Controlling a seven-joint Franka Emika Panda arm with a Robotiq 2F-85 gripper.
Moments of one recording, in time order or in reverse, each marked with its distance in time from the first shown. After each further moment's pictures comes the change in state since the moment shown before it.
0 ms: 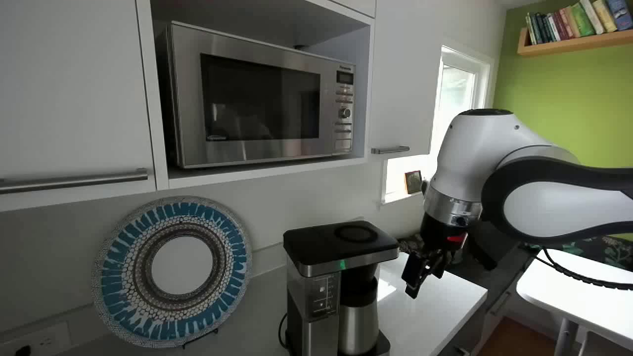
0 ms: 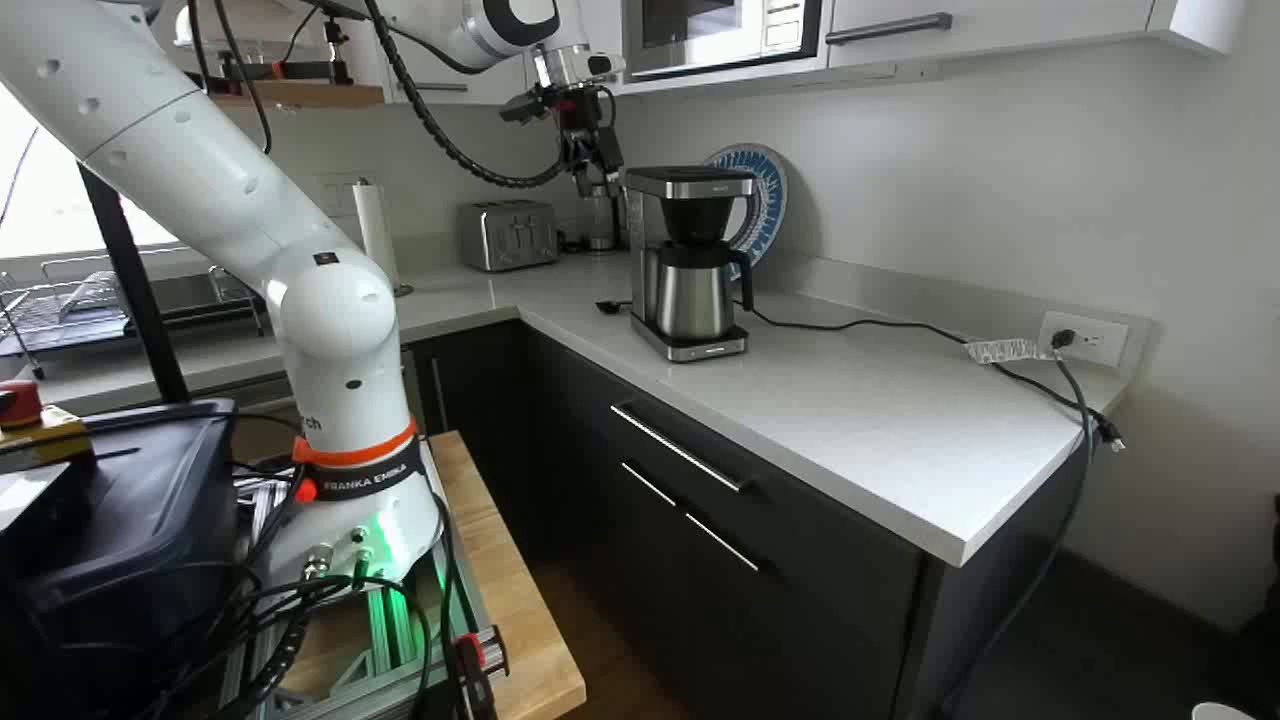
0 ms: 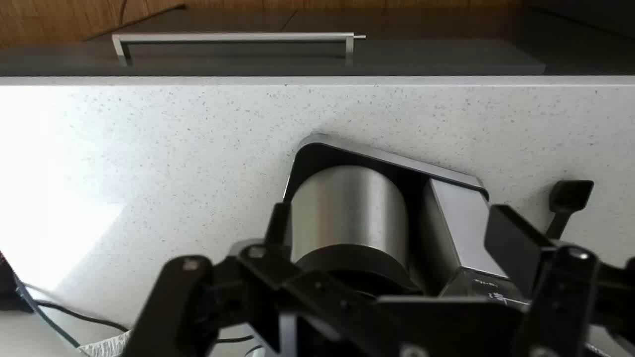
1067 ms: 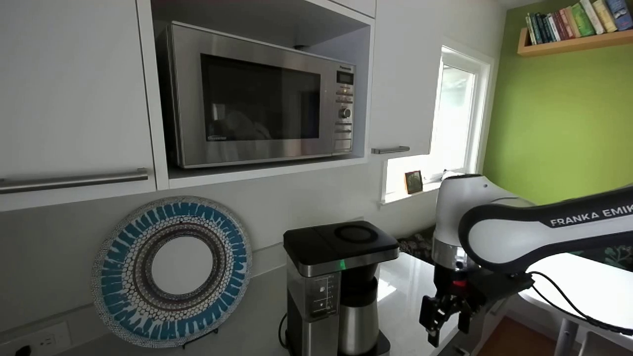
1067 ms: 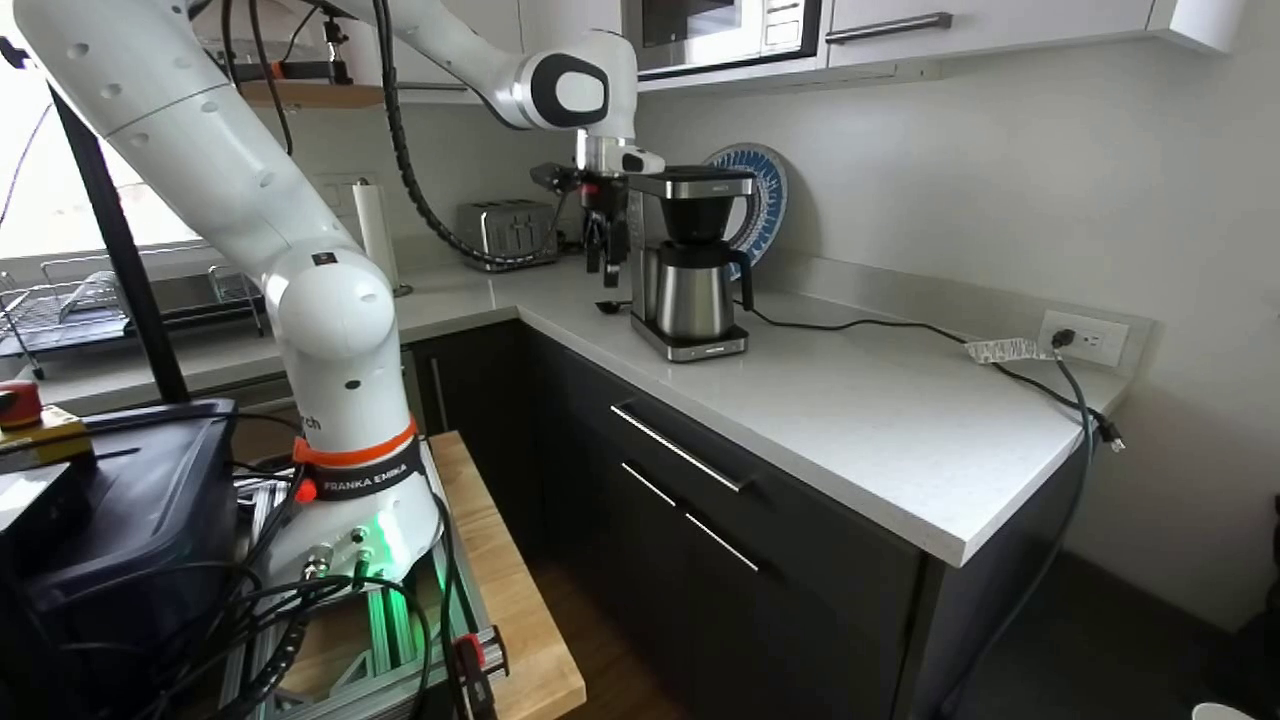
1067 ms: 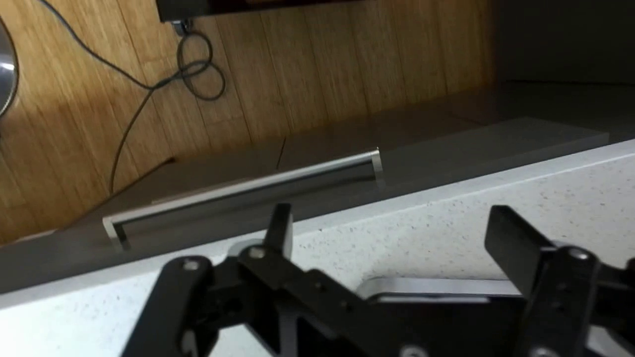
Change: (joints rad) arm -0.017 0.119 -0.139 -0.180 0.104 0.028 0.027
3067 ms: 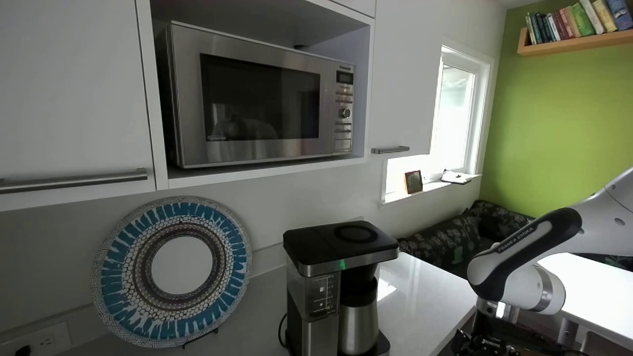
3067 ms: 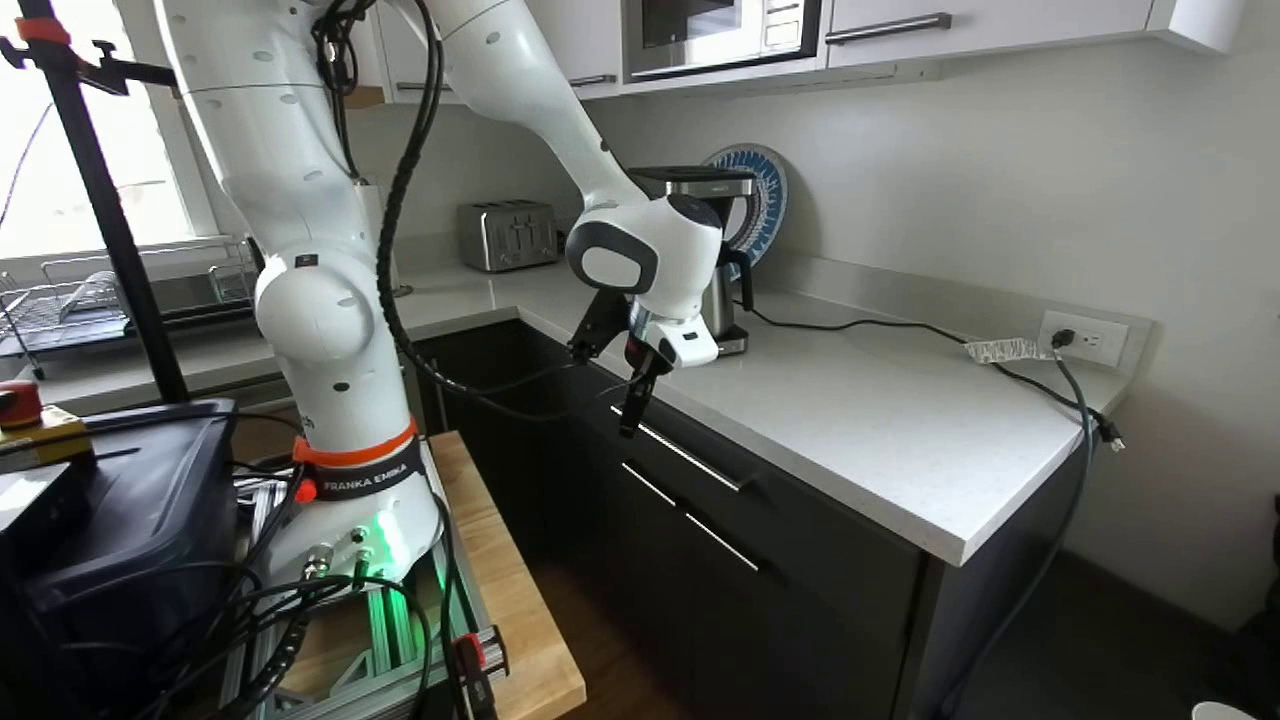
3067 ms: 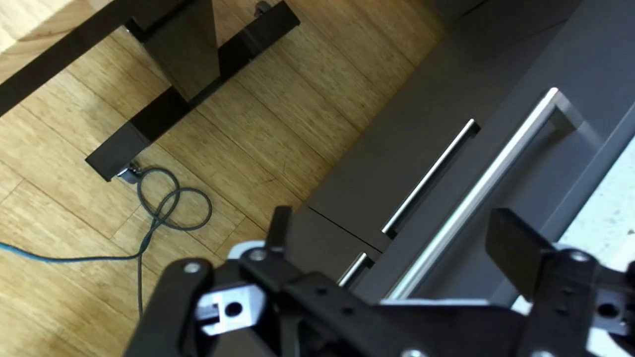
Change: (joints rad) arm -0.154 0.359 -0.304 -0.197 0.354 0.380 -0.208
